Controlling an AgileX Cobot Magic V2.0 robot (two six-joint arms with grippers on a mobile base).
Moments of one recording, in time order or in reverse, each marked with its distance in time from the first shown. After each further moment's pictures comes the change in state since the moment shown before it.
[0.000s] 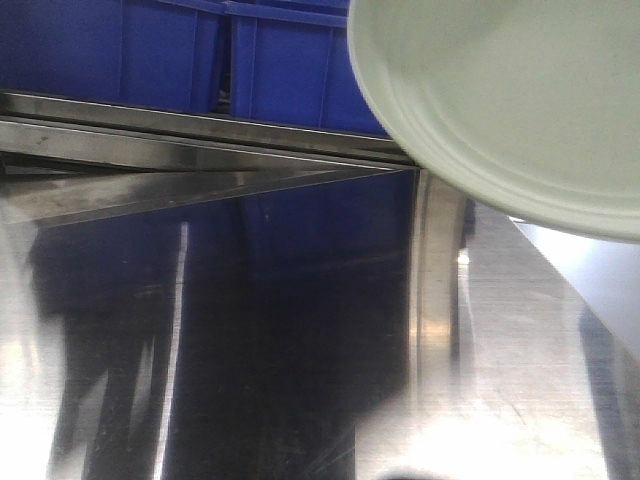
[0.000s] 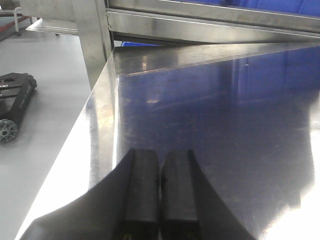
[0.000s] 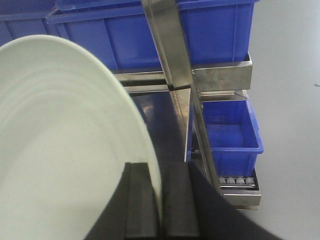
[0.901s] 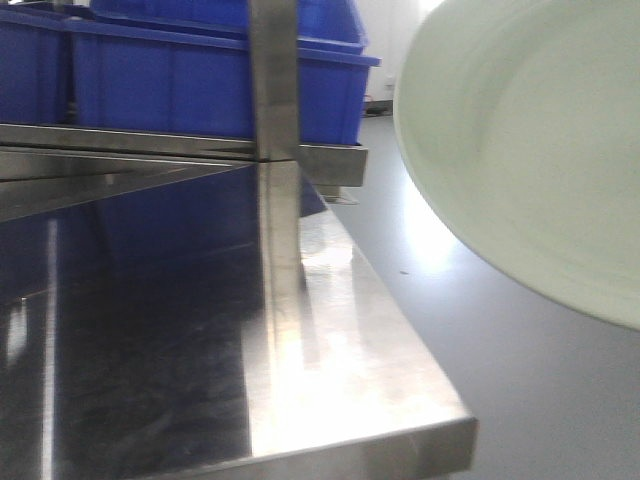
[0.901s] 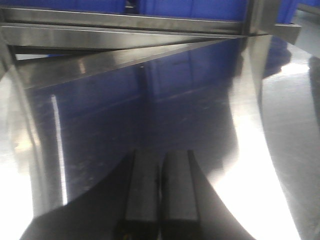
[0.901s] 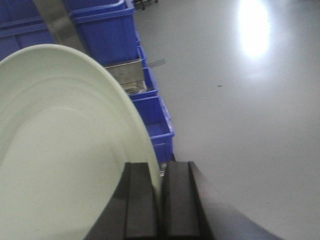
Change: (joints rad) left arm 0.000 0.000 0.000 0.000 0.002 0.000; right arm -0.073 -0.147 0.127 -0.005 0.009 -0.004
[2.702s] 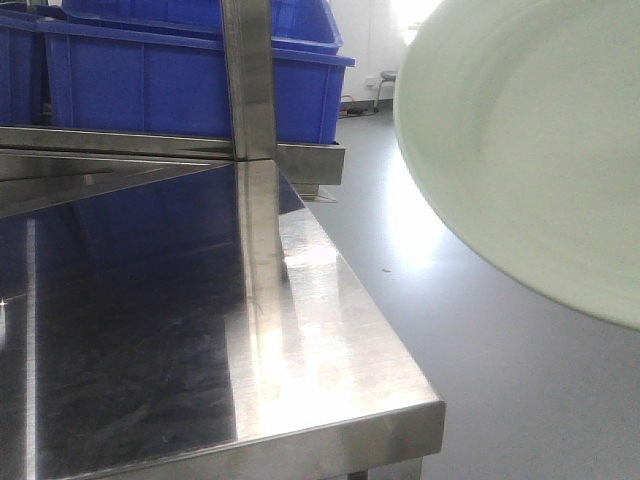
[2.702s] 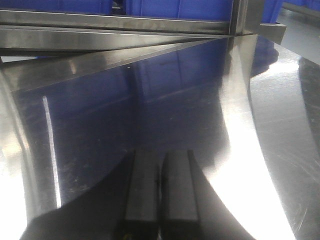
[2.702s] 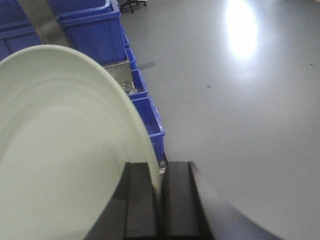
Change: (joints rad) left arm 0.000 0.000 0.000 0.000 0.000 0.000; right arm 0.000 0.000 0.000 0.000 0.000 0.000
